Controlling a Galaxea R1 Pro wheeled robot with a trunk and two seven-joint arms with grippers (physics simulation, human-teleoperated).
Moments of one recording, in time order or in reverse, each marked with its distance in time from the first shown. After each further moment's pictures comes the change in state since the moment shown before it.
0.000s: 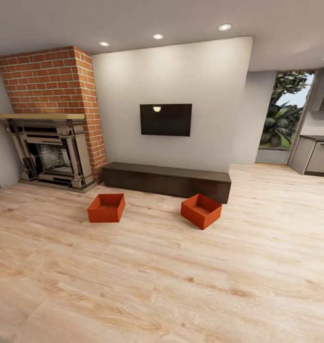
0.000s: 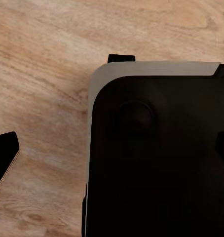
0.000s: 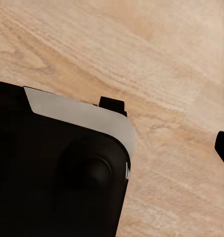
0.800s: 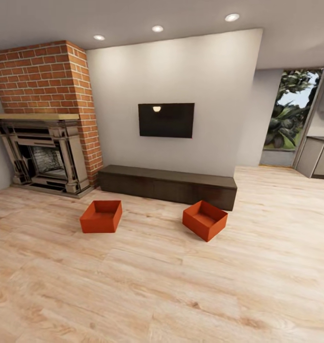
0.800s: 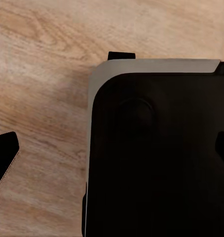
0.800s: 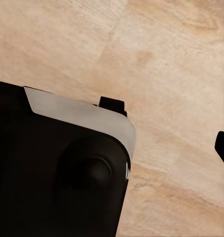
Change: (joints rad) left arm 0.000 0.000 0.000 0.001 0.000 0.008 0.000; right arm 0.000 0.000 0.000 0.000 0.000 0.000 0.000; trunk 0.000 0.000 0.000
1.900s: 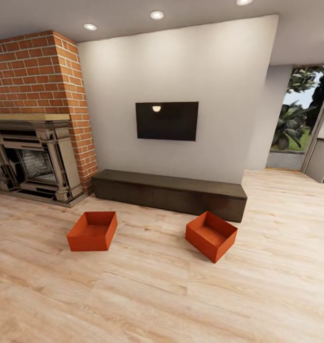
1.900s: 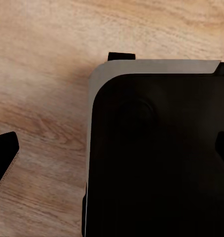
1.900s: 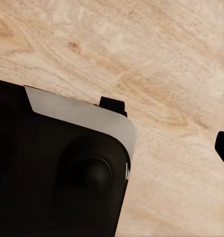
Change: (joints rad) left arm 0.000 0.000 0.000 -0.001 0.000 -0.002 0.000; right arm 0.000 0.000 0.000 0.000 0.011 -0.001 0.001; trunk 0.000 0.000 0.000
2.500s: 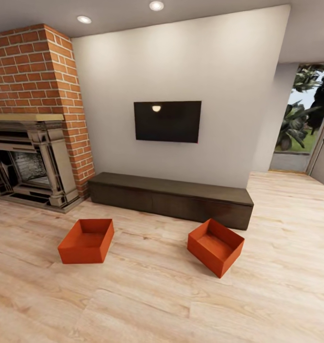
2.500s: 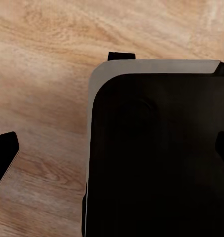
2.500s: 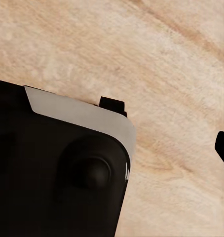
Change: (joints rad) left arm 0.000 0.000 0.000 0.001 0.000 0.000 0.000; right arm 0.000 0.000 0.000 0.000 -0.001 0.000 0.000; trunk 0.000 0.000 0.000
